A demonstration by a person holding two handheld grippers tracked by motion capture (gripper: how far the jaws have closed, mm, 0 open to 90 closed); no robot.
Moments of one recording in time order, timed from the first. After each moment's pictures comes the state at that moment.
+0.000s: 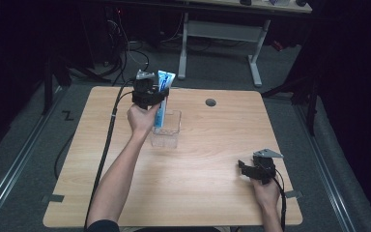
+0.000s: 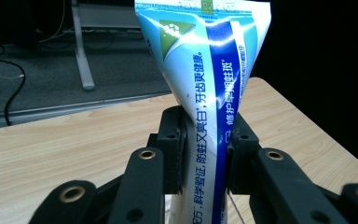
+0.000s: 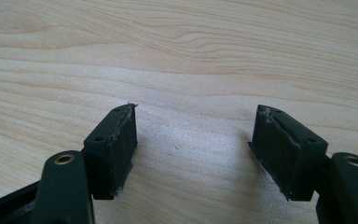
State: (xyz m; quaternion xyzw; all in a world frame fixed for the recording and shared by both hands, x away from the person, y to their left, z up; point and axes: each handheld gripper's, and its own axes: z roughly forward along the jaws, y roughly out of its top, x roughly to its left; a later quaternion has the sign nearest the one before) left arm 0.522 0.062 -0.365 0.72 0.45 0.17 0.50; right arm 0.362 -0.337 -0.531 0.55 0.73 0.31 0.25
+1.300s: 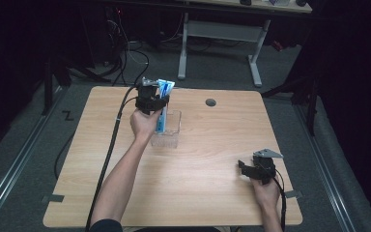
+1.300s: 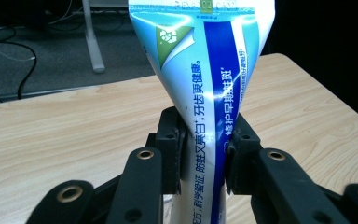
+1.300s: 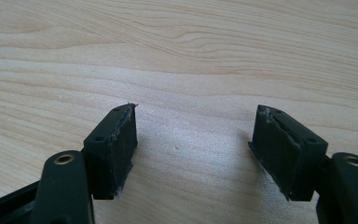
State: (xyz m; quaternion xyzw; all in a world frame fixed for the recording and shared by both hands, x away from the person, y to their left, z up) left arm 0.531 0.056 -0.397 0.74 0.46 0.17 0.46; right arm 0.361 -0.337 -0.531 0.55 0.73 0.31 0.25
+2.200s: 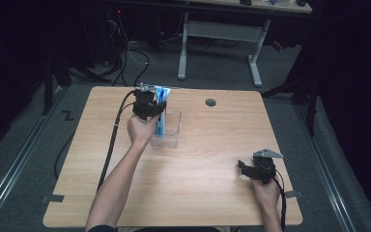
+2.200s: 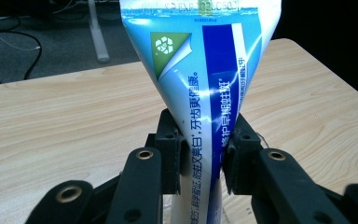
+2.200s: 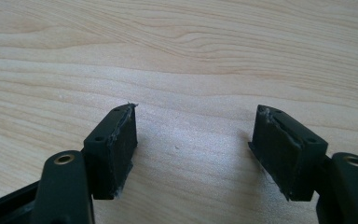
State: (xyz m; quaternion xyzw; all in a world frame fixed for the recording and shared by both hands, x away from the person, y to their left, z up) left arm 0.518 0.064 -0.406 0.74 0.47 0.17 0.45; right arm 0.361 -0.337 -0.531 0.55 0.73 0.31 0.25
